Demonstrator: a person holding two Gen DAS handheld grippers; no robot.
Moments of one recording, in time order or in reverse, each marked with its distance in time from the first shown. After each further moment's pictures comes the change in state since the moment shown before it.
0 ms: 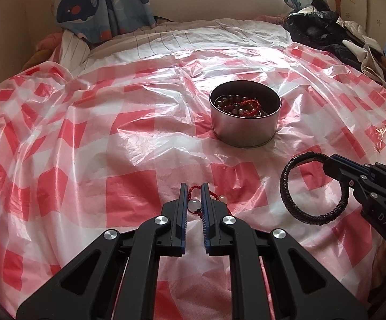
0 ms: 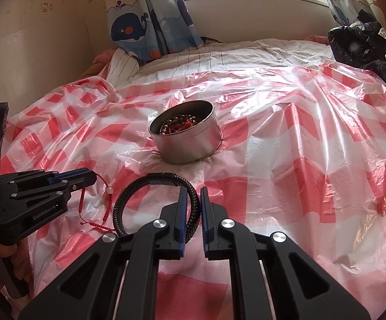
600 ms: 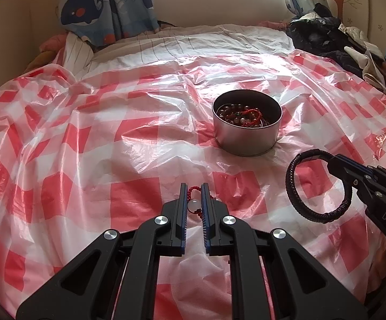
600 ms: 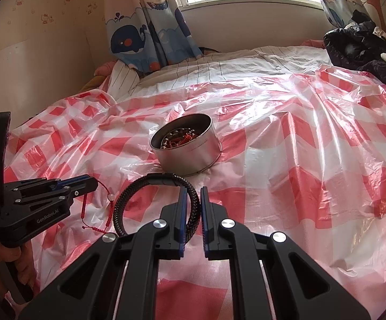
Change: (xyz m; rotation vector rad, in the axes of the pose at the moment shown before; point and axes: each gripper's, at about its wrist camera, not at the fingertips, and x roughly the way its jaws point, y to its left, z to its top) left arm -0.006 0.002 0.004 -0.017 -0.026 0.006; right arm -0.009 -0.004 0.003 0.030 -0.062 0.015
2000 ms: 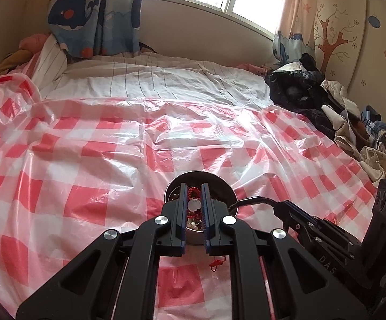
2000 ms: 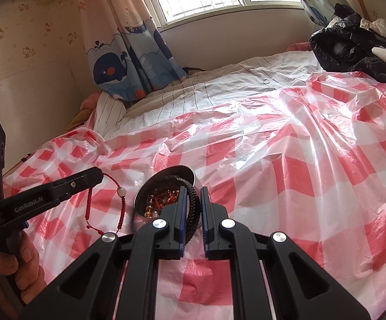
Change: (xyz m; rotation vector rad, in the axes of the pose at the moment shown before) left arm 0.011 -0.007 0.089 -0.156 -0.145 -0.247; right arm 0.022 -0.023 0.059 0.118 -0.092 -0.013
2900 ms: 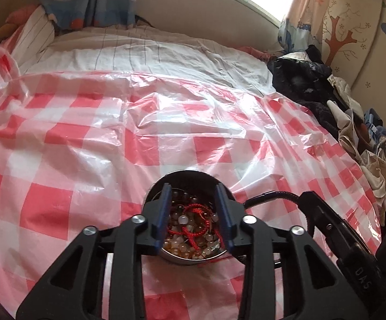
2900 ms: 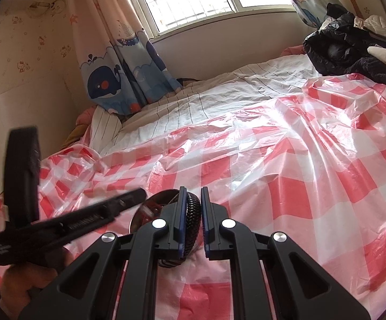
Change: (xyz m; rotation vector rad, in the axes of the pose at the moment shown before) left arm 0.067 0.005 0.010 -0.081 0.113 -0.049; right arm 0.008 -0.011 0.022 0.044 -0.054 0.001
